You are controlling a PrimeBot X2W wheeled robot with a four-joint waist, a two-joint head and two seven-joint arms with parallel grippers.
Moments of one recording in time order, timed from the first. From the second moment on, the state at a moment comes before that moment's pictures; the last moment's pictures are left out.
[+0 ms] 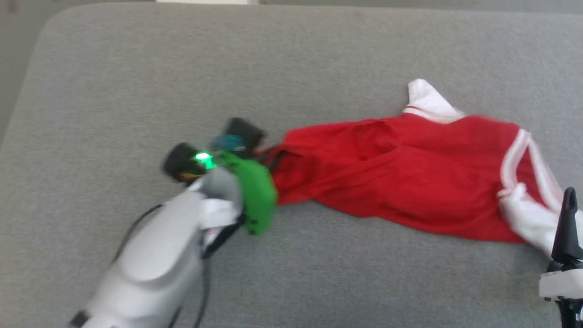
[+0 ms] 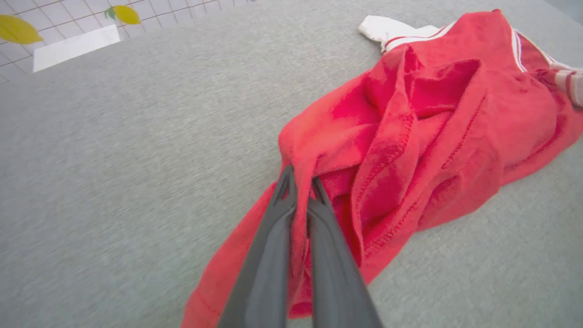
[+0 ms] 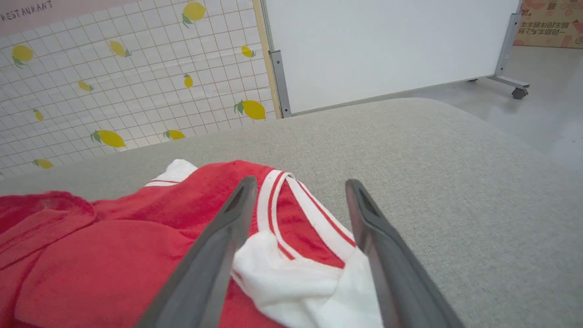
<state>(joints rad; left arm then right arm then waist) -0.66 0.29 -0.71 0.34 -0.55 -0.10 0.24 0.01 -0.05 -0.36 0.00 0.24 0.13 -0.18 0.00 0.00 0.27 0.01</state>
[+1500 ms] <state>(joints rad) -0.75 0.23 -0.73 0.39 -0.61 -0.06 0.35 0.01 -0.05 -0.34 -0.04 0.24 0.13 -0.12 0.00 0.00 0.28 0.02</state>
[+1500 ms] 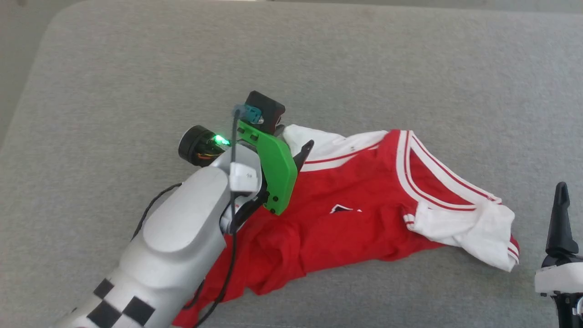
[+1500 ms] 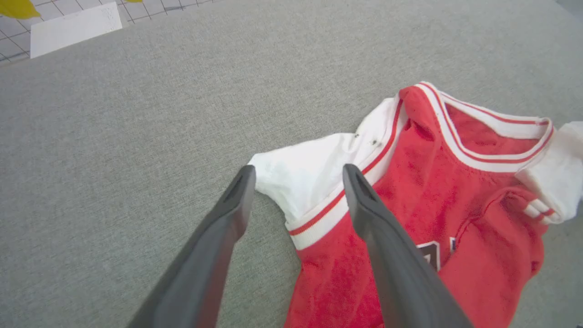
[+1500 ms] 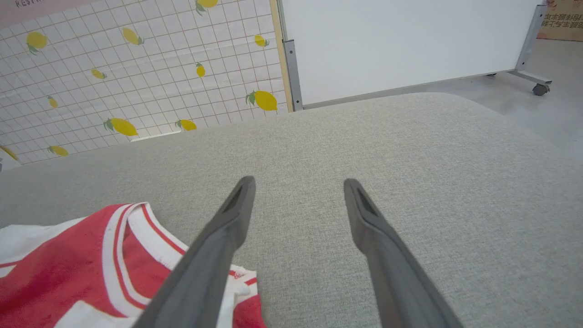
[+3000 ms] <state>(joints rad) -0.17 0.31 -0.49 0.11 -0.82 0.30 -0.10 0.03 -0.05 -0.36 -0.08 0.23 0.13 -0.08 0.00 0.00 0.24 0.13</state>
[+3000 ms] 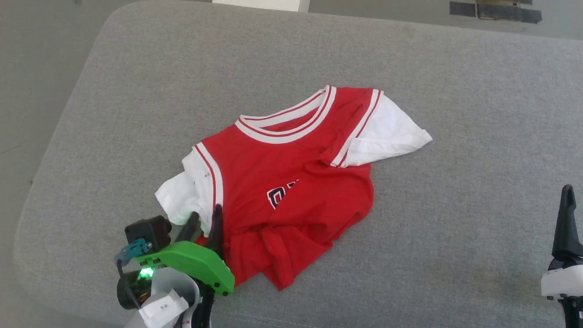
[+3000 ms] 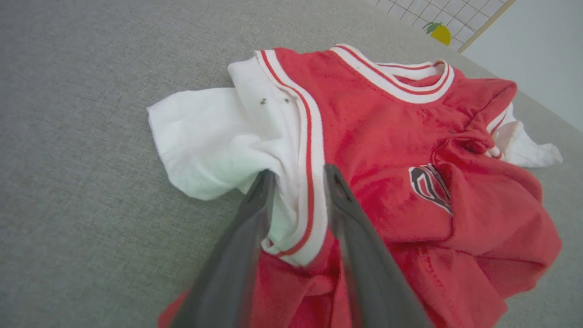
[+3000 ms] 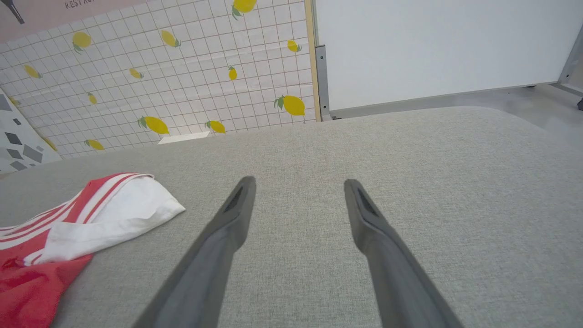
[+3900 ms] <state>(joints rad) 0.06 0.08 -0.11 -0.26 -0.22 0.13 -0.26 0.05 -0.05 -0.21 -0.14 0.18 0.13 0.00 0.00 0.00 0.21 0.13</state>
